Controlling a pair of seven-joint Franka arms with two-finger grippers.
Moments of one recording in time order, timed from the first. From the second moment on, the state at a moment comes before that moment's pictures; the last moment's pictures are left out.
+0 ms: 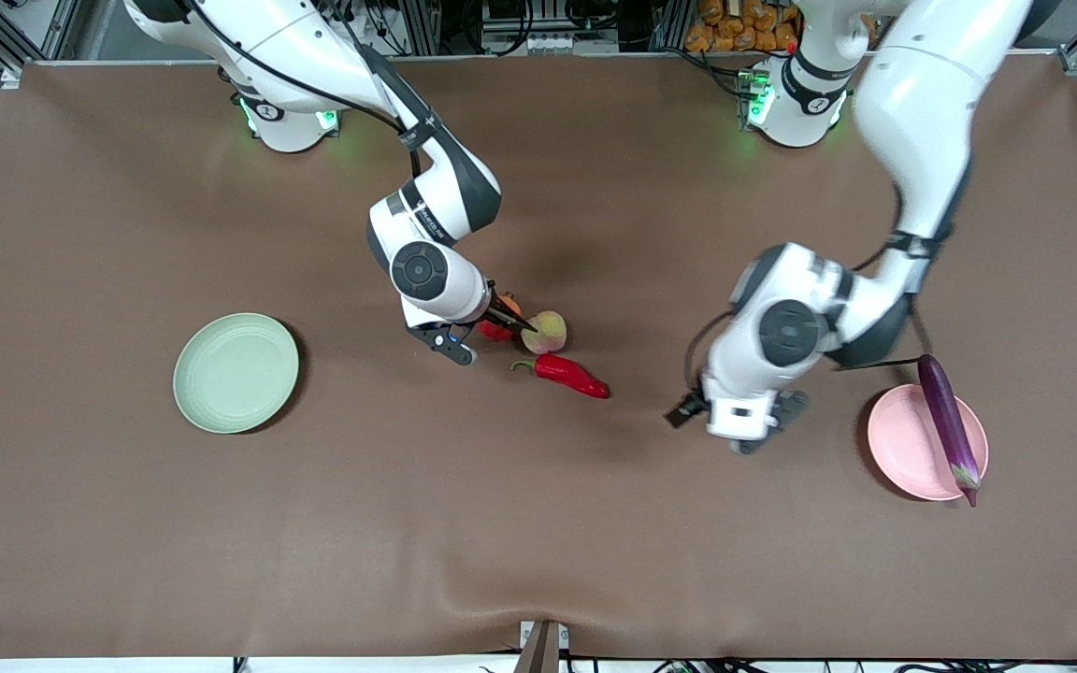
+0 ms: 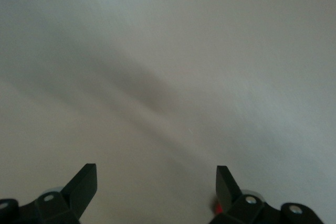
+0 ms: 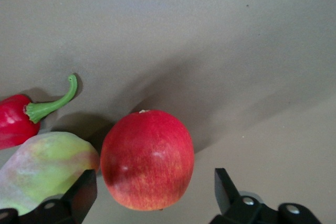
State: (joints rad) left arm -0.15 0.66 -0.38 -1.57 0.20 2.16 -1.28; right arm 0.60 0.58 0.08 -1.78 0.29 2.24 1.05
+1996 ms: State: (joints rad) left arm -0.30 0.83 -0.35 -1.46 0.20 2.41 -1.68; right arm -0.01 0.53 0.03 -1.59 0.02 1.86 0.08
